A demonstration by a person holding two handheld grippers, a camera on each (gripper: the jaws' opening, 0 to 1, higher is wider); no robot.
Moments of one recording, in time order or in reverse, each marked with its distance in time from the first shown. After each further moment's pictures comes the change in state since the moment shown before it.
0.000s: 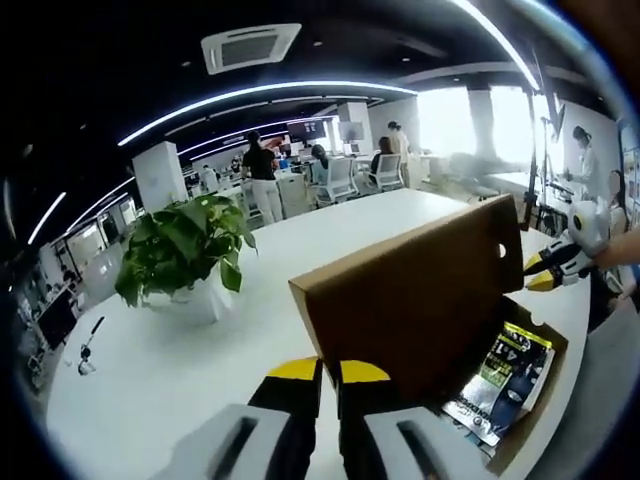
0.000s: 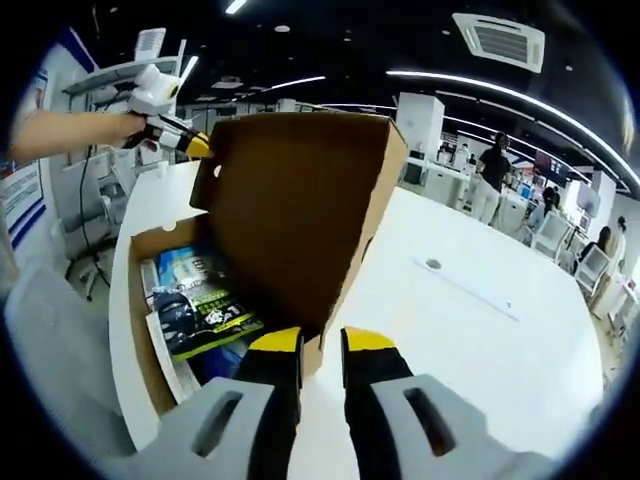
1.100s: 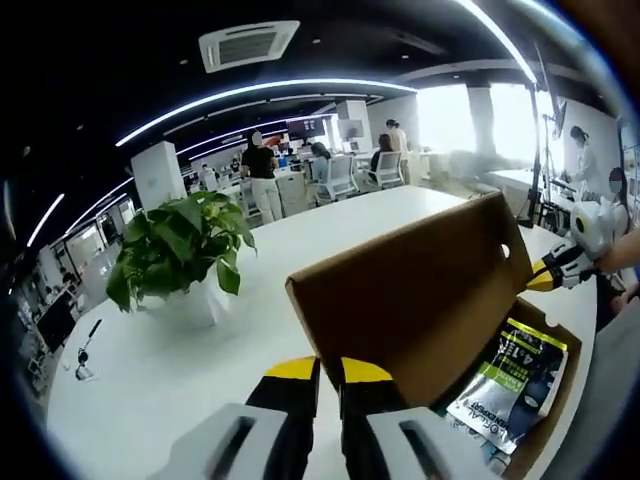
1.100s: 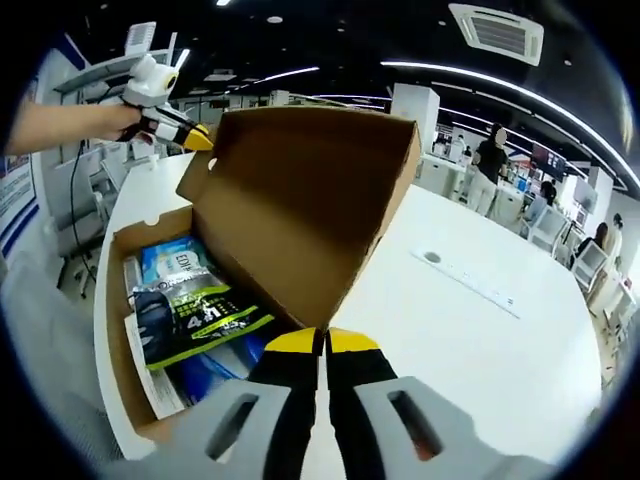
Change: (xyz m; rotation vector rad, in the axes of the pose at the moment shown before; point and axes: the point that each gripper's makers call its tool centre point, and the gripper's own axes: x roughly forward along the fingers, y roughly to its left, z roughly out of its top) left arm 0.030 0.011 0.001 0.007 0.009 0.000; right arm 0.022 -0.006 -0.001 -0.041 0.037 -0.016
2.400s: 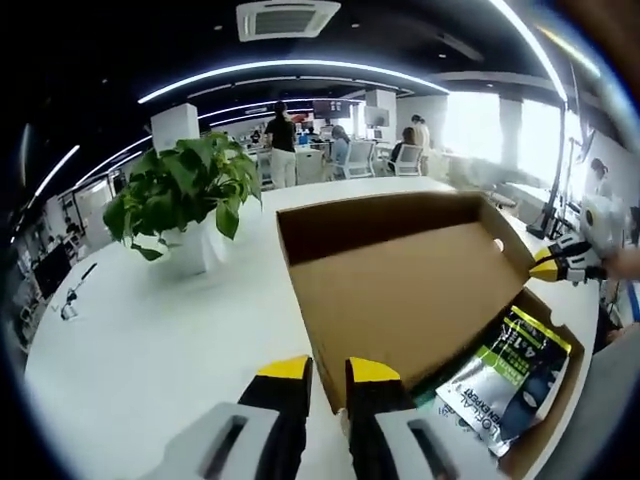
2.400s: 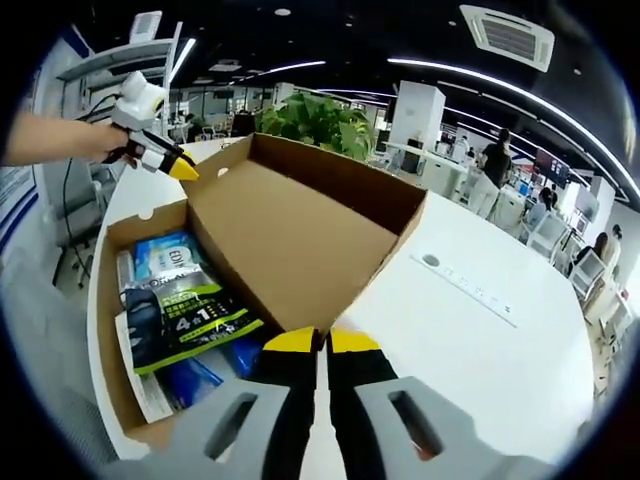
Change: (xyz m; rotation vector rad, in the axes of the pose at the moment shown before) left arm 0.009 -0.016 -0.066 -0.163 0.078 0.023; right arm 0.008 -0.007 0.005 -0.006 0.029 -0.004
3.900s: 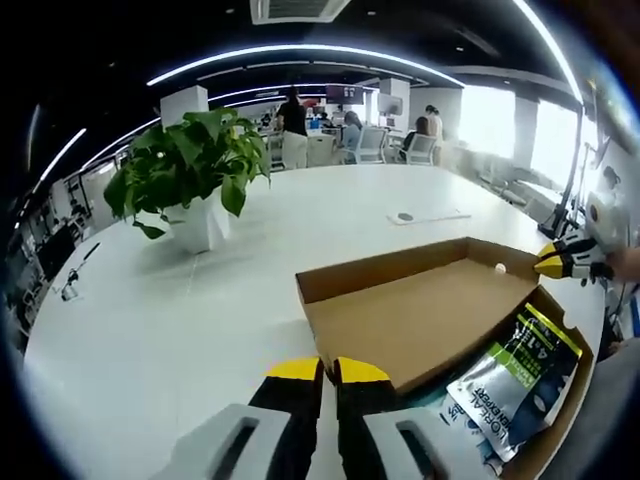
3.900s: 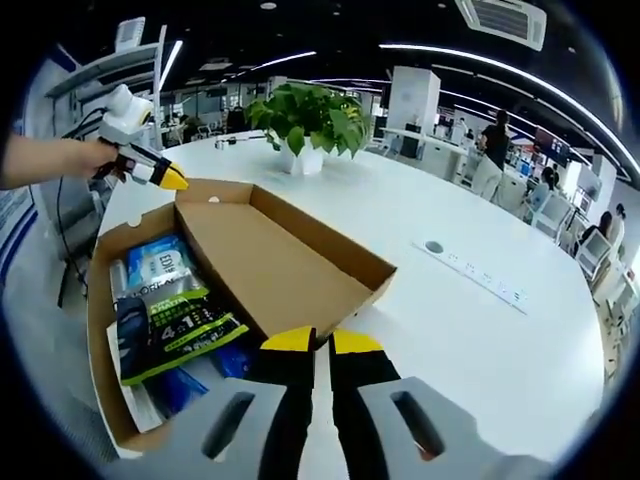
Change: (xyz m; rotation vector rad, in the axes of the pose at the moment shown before) left arm 0.012 0.006 -0.007 -0.047 0.064 0.030; right arm 0.017 -0.011 -0.004 0.072 0.048 0.020
